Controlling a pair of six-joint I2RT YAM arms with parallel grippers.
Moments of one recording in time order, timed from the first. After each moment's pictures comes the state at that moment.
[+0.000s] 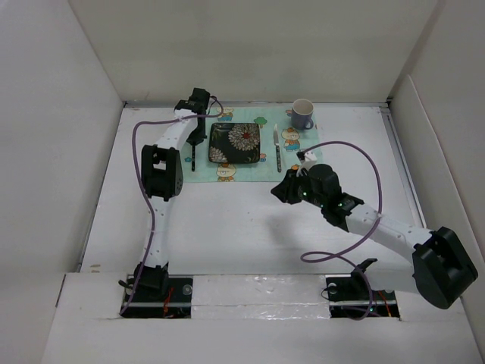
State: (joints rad) left arm -0.22 2.45 2.24 -0.95 -0.29 -0.22; right arm 0.62 1.22 0.63 0.19 -0.17 0.52
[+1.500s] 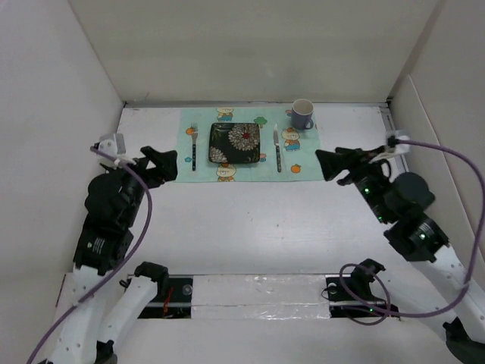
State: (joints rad) left arm -0.27 0.62 1.02 -0.47 -0.12 -0.45; right arm 0.64 0.67 0.94 -0.17 0.21 0.44
